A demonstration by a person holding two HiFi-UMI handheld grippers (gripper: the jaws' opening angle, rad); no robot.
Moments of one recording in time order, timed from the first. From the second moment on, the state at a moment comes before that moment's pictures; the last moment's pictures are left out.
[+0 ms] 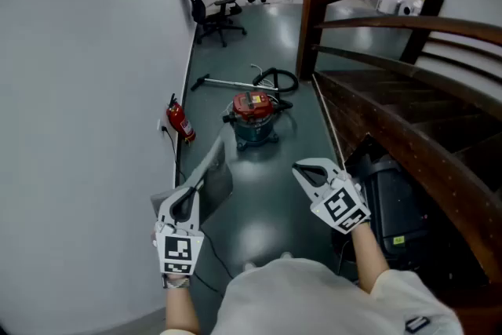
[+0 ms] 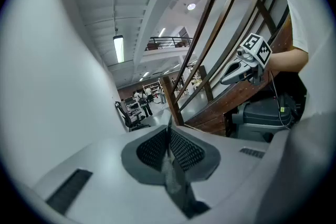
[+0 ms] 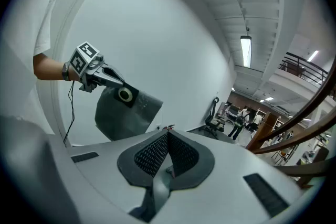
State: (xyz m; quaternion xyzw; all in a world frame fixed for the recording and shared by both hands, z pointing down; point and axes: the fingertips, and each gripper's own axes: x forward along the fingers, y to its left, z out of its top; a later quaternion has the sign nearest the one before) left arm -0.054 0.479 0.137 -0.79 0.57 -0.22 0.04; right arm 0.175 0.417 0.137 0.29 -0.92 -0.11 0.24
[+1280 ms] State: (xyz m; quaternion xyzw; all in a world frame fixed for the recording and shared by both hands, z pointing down) left arm -0.007 0.459 0.134 -0.77 0.60 -0.22 0.03; right arm 0.239 0.386 0.144 0.29 -0.92 -0.09 0.24
